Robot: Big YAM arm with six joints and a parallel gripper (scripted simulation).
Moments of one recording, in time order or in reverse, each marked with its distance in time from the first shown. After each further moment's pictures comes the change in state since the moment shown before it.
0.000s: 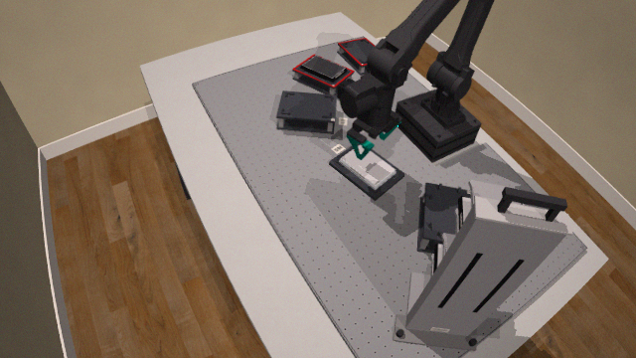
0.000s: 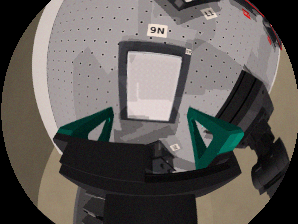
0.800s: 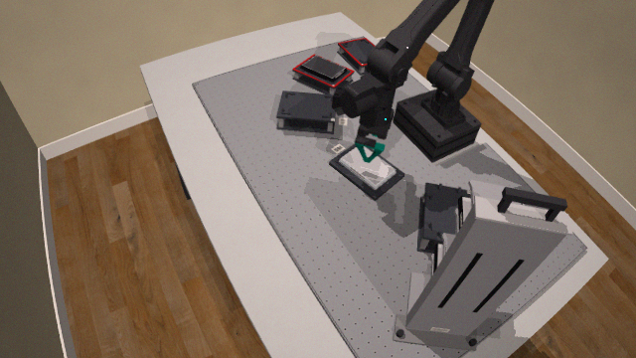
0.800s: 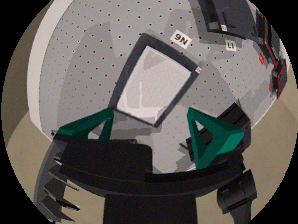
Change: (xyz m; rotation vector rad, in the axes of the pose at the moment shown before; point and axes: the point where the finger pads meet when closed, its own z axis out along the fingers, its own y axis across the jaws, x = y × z) arm 0.000 0.000 0.000 0.001 0.000 -0.412
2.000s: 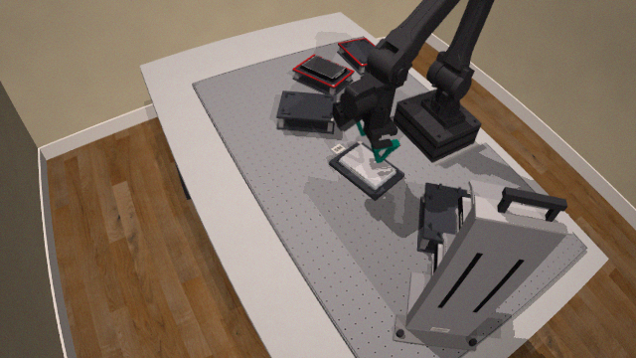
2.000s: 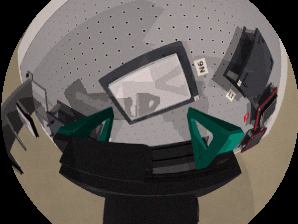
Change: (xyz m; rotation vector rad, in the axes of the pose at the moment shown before) arm 0.000 0.000 0.000 0.000 0.000 -0.628
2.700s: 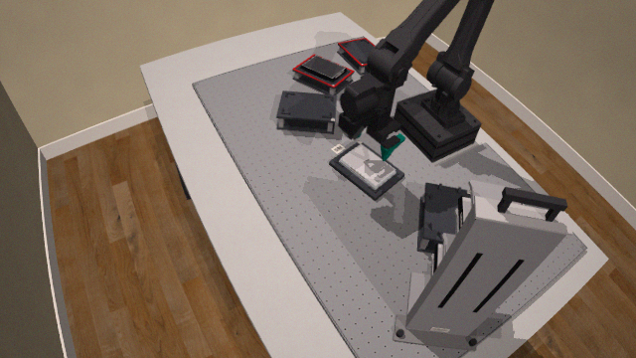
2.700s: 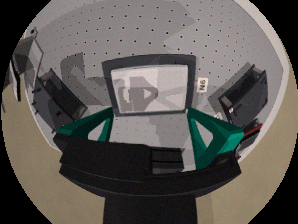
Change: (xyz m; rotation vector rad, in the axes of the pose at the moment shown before) arm 0.000 0.000 0.000 0.000 0.000 -0.370
